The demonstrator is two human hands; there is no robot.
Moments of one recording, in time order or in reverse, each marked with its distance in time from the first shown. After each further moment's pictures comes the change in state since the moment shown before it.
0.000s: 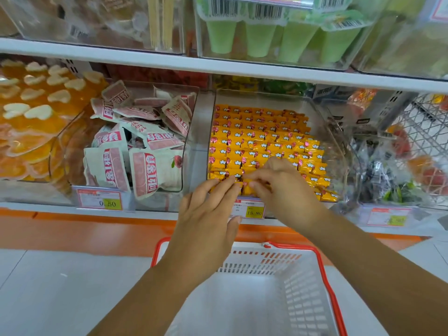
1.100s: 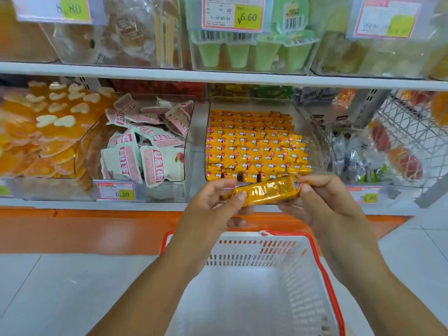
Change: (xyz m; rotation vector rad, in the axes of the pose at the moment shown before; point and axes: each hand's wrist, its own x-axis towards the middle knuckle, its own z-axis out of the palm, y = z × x) left_hand -0.026 0.042 -0.064 -1.443 -0.144 -0.586; right_hand -0.115 -0.055 -0.061 1.230 0.344 0.357
